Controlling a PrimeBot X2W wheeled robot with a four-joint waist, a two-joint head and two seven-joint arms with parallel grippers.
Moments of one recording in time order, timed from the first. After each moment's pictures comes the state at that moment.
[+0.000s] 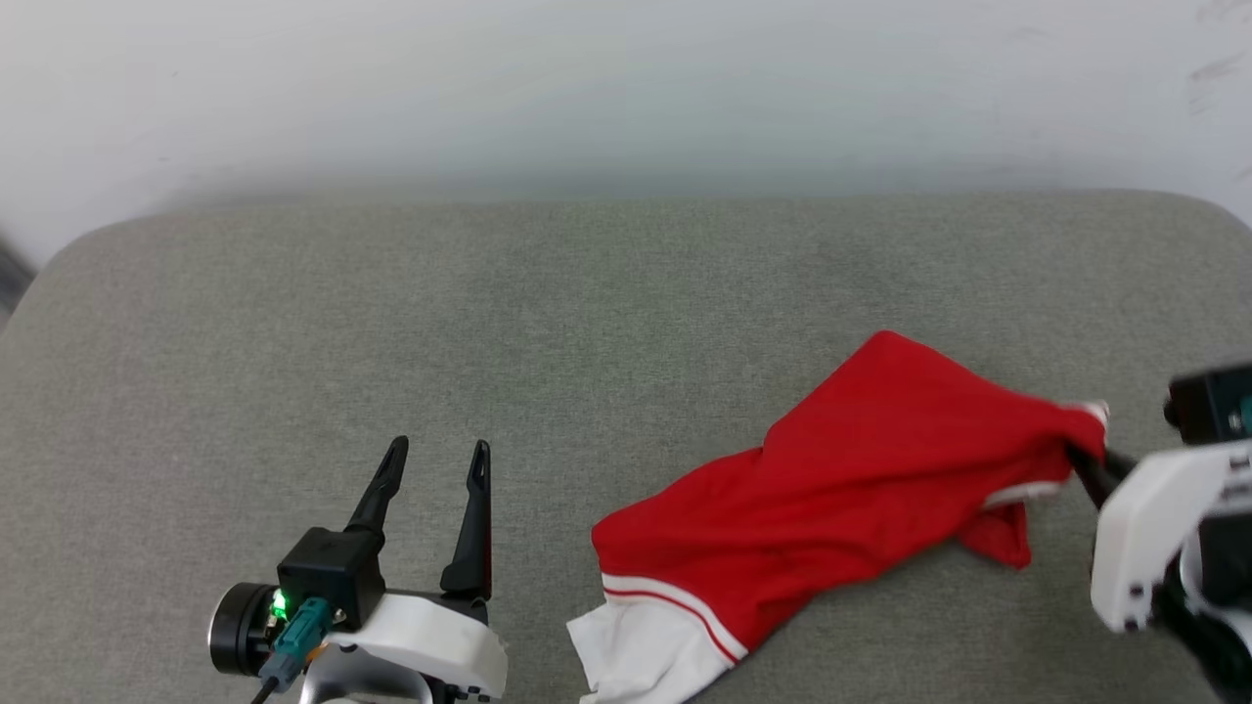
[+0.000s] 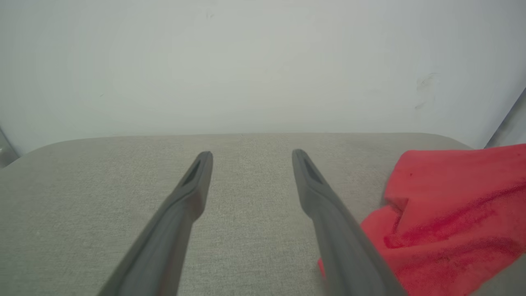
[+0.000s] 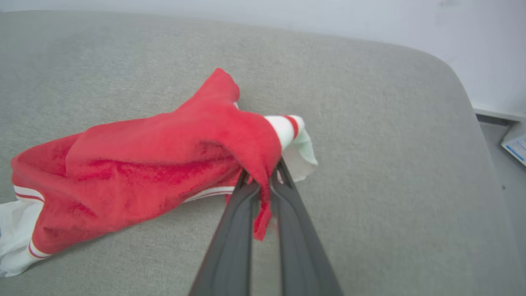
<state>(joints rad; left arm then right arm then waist) -0.10 0.38 -0.50 -0.09 -0.49 0.36 -0.17 -0.18 -0.32 0.00 -0.06 0.32 0.13 0.68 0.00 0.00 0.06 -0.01</state>
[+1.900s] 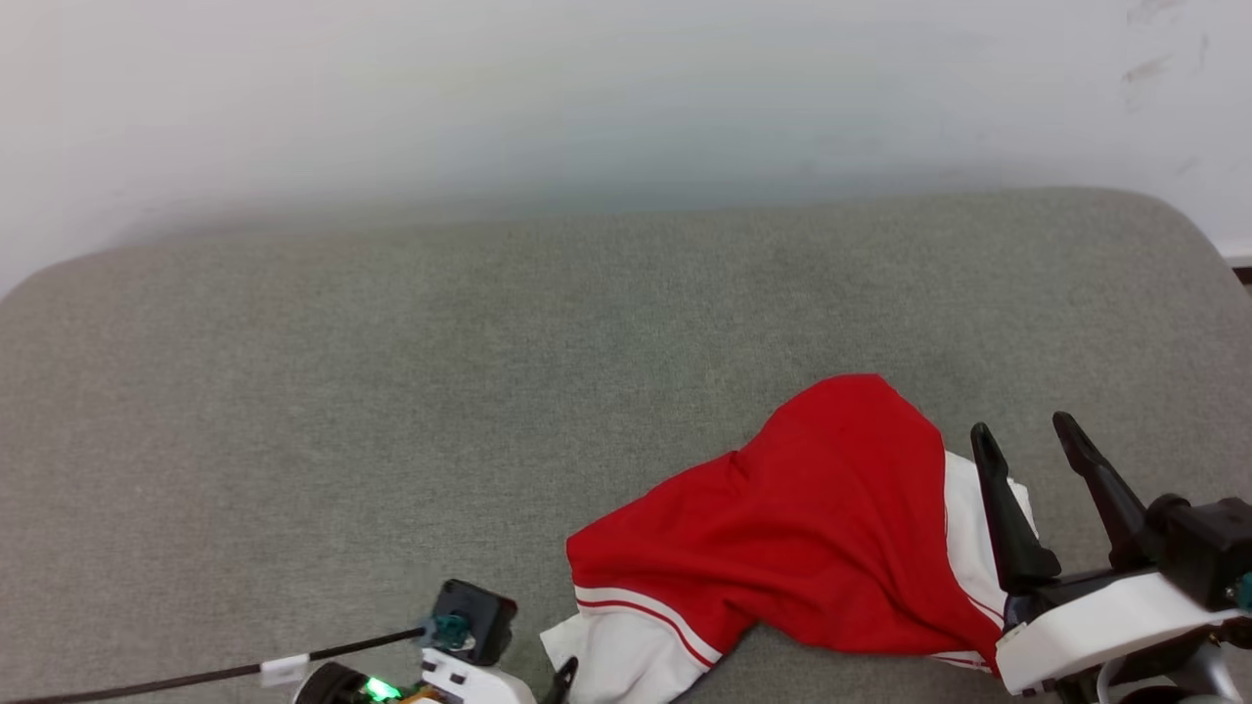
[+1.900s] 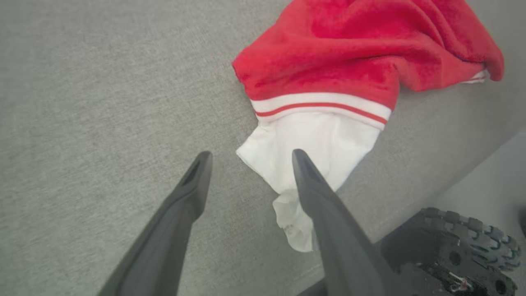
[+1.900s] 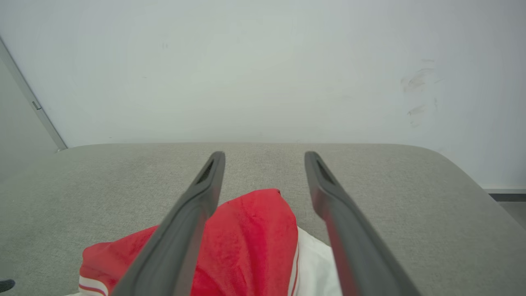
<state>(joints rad) -0.08 0.50 -0.71 -0.10 -0.58 0.27 0.37 0.06 -0.09 0.01 -0.21 0.19 0.13 0.07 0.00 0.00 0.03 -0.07</state>
